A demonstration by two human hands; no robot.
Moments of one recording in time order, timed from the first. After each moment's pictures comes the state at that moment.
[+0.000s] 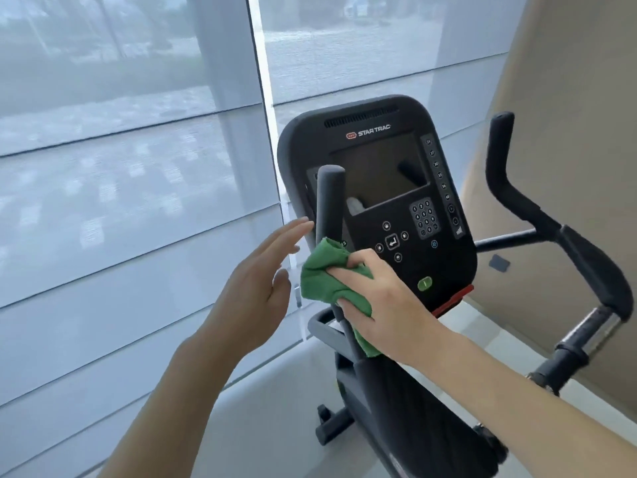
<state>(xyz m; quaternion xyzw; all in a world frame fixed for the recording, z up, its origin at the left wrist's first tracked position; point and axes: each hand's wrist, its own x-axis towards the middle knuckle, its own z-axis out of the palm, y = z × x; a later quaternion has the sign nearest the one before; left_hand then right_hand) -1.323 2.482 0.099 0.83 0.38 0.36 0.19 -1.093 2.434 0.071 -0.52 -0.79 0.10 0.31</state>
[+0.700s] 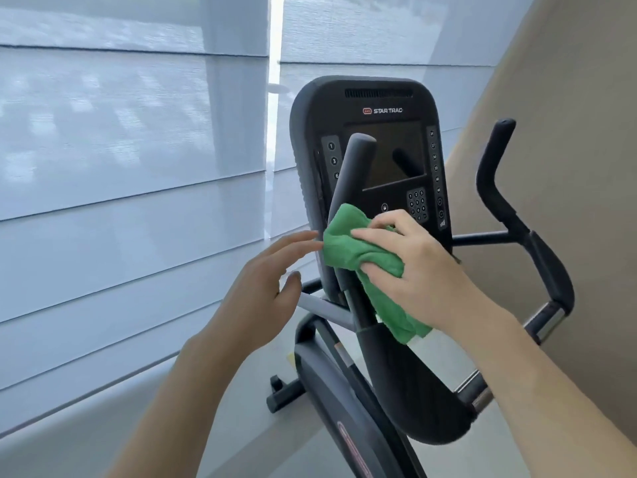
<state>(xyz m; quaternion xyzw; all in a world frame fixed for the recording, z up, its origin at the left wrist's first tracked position) -1.340 2.461 0.047 0.78 0.36 0.40 0.32 -1.093 2.416 0.117 -0.58 -0.77 0.05 0.25</state>
